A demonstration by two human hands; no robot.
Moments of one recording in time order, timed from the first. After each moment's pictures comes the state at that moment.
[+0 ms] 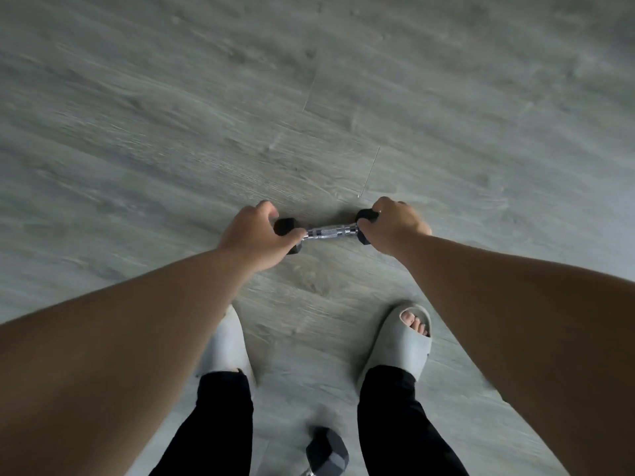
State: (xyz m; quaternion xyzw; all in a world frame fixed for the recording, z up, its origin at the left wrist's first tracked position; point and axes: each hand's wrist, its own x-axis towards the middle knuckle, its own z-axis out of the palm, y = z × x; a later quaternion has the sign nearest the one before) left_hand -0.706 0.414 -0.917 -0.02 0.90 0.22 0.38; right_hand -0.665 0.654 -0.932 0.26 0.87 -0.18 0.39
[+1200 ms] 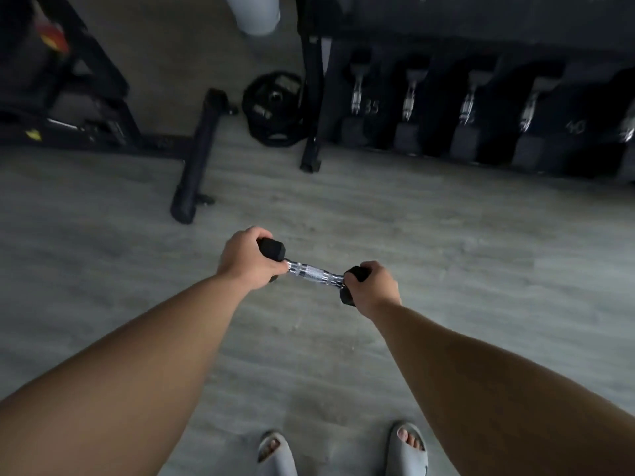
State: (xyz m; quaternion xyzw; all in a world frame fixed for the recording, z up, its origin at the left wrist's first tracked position) left_hand -0.981 0.521 -0.495 0.01 0.94 0.26 0.21; right_hand -0.856 0.718 -0.555 0.44 0.75 -0.48 0.15
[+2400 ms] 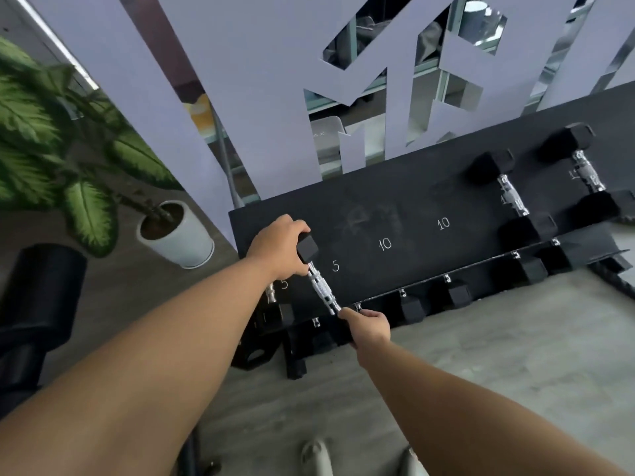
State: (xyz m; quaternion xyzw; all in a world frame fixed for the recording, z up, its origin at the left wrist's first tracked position) left_hand -1.407 0.935 -0.171 0.50 0.86 0.05 0.11; right_hand -1.218 0.959 -0.319 0.65 0.31 -0.68 -0.11
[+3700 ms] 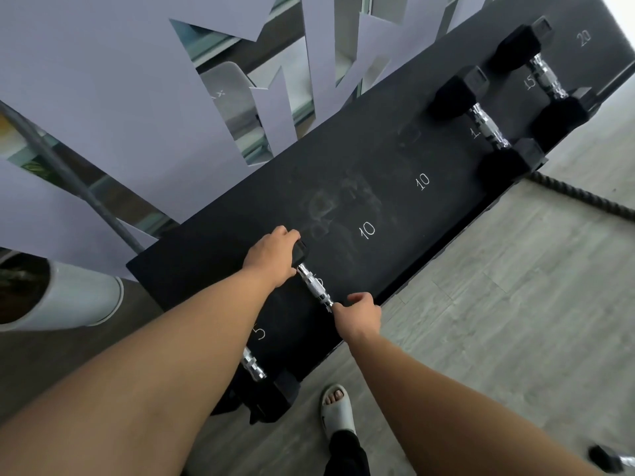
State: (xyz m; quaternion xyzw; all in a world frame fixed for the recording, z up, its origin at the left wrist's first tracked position) left_hand -1.543 1.090 -0.373 0.63 0.74 -0.09 0.20; right_hand -1.352 1.033 -0.413 0.77 0.36 -0.53 -0.06
